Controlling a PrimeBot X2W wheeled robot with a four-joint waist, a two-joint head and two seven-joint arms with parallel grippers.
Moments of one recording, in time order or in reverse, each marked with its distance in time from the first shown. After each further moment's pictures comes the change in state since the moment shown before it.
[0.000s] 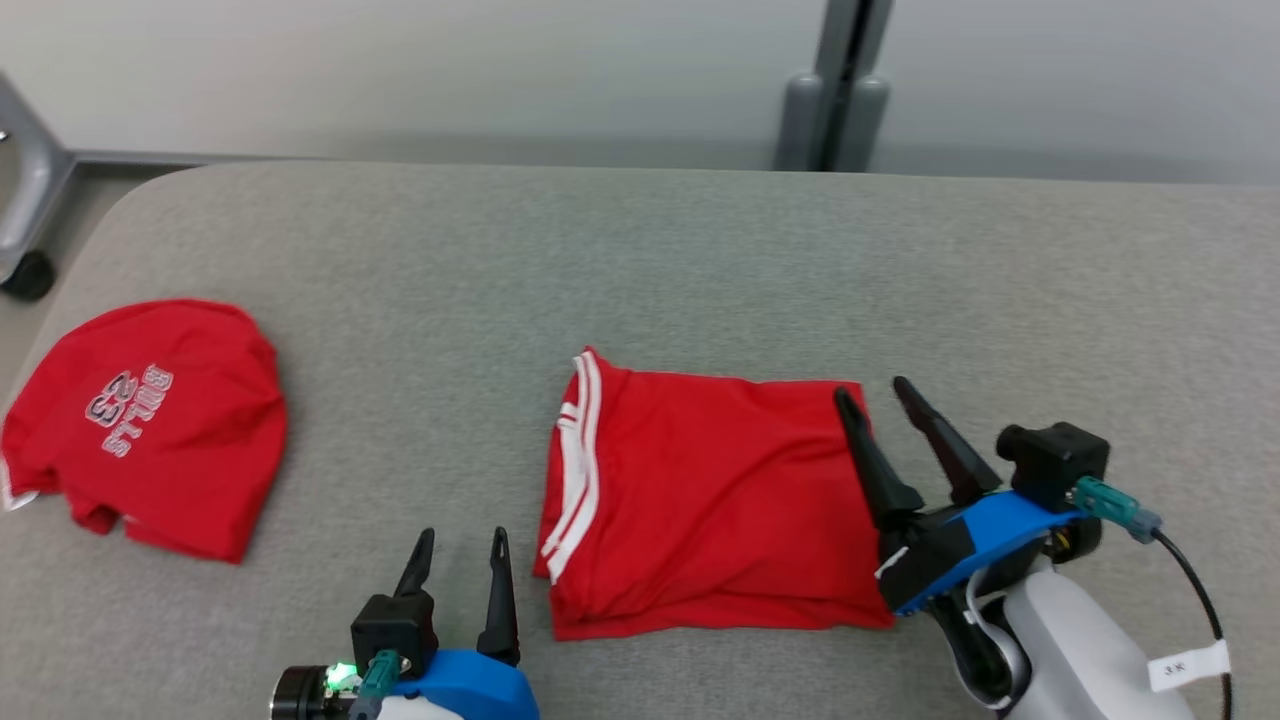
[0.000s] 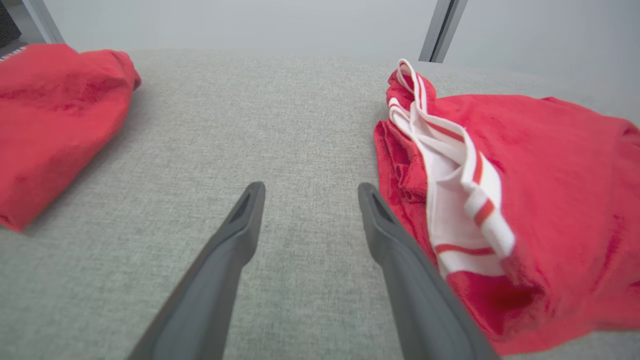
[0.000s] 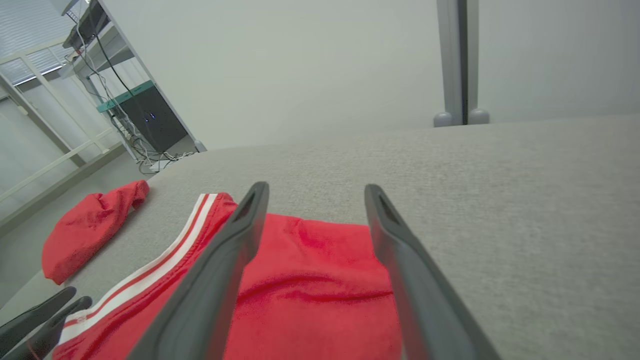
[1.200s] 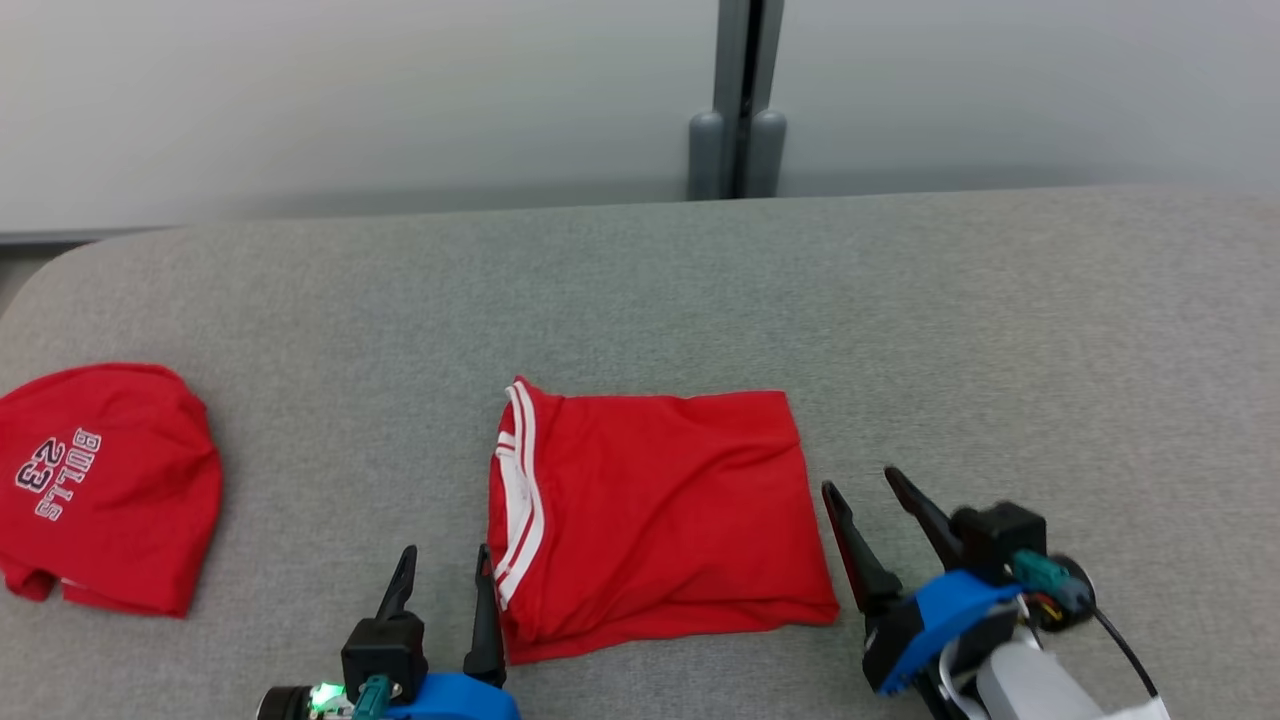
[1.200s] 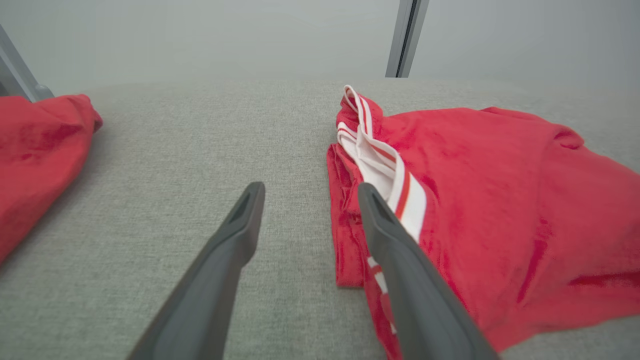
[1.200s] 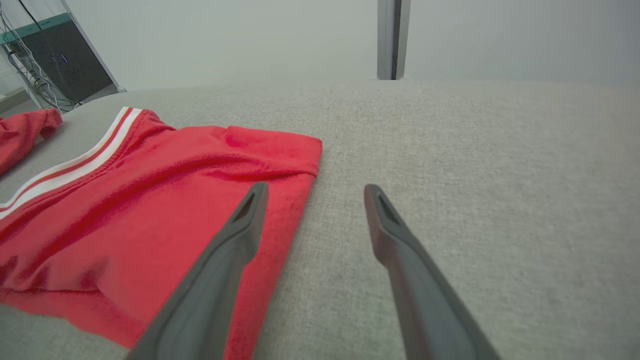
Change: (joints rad) left arm 0.058 0.000 0.071 -0.049 0.084 -0.001 0.000; right arm 0.139 0.089 -0.170 0.102 -0.346 0.000 0.000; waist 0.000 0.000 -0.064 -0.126
